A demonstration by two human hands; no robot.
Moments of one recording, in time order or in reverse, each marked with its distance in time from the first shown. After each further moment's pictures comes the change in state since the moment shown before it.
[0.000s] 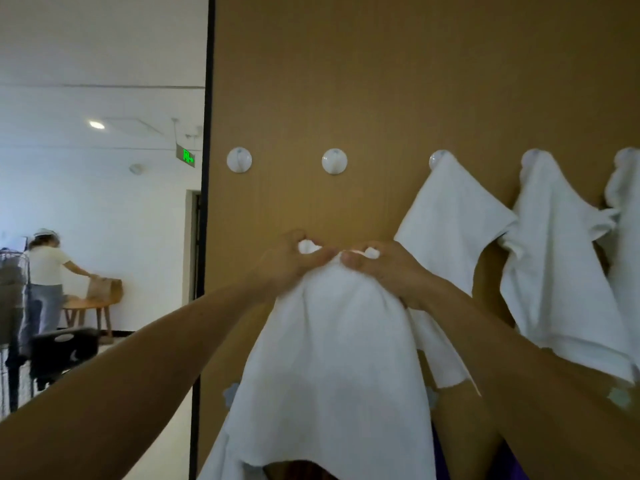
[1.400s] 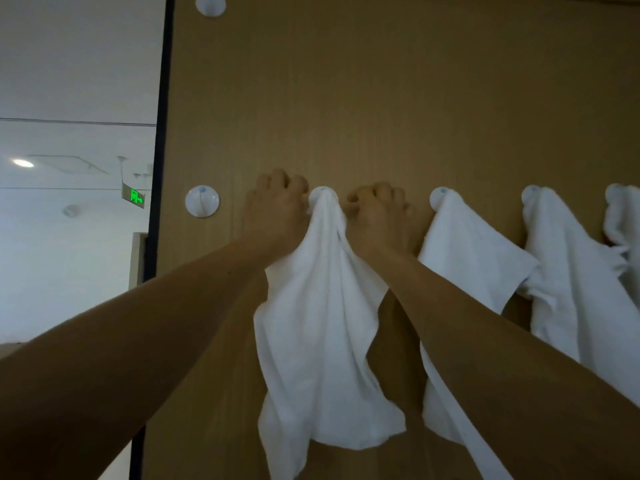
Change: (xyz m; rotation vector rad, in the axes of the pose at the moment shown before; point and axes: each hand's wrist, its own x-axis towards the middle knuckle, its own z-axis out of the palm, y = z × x) left_hand 0.184 0.014 -0.027 0.769 0.435 0.538; right_hand 0.159 -0.036 -0.015 -0.914 0.834 -0.285
